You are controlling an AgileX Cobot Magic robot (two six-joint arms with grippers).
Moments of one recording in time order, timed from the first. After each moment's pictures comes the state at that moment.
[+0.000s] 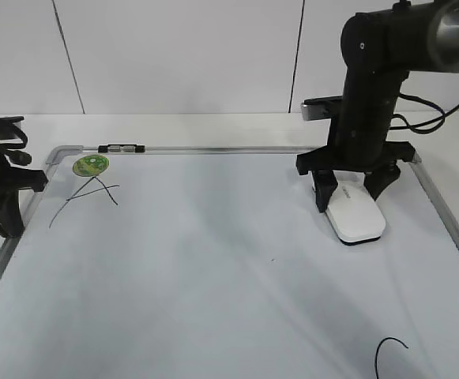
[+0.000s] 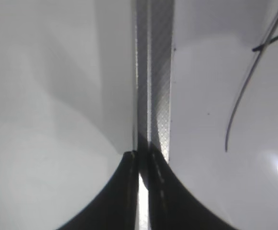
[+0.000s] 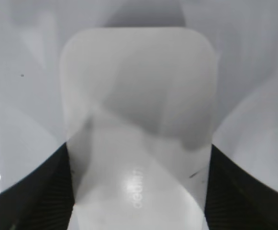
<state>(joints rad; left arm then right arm) -0.06 1.98 -1.30 -0.13 0.95 0.01 0.30 2.16 -1.73 -0.02 1.22 0.16</state>
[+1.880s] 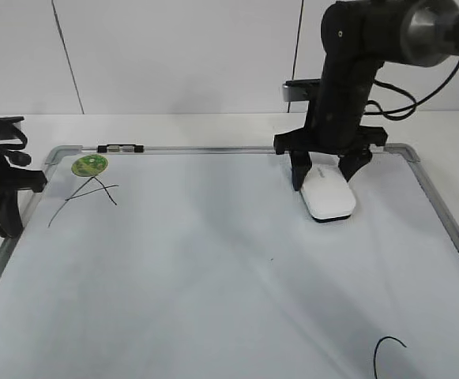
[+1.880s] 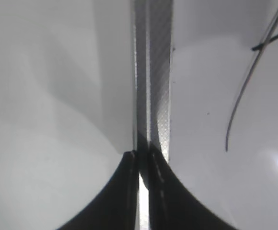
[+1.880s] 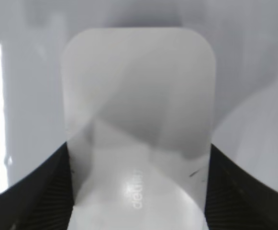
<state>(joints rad) -0.06 1.98 -1.30 -0.12 0.95 0.01 0.33 2.23 -1.90 0.00 1.22 0.18</state>
